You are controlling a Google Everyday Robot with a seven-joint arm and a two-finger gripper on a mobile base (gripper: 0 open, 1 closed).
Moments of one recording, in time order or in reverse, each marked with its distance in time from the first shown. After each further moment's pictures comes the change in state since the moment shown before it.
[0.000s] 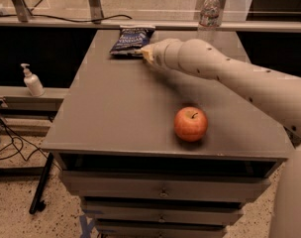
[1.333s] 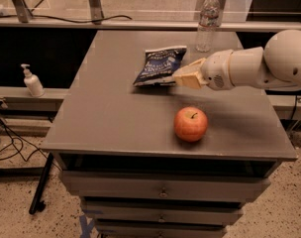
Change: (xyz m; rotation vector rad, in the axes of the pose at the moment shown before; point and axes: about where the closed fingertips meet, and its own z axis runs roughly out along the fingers) arm 0.034 0.033 -0.200 -0.365 0.110 -0.104
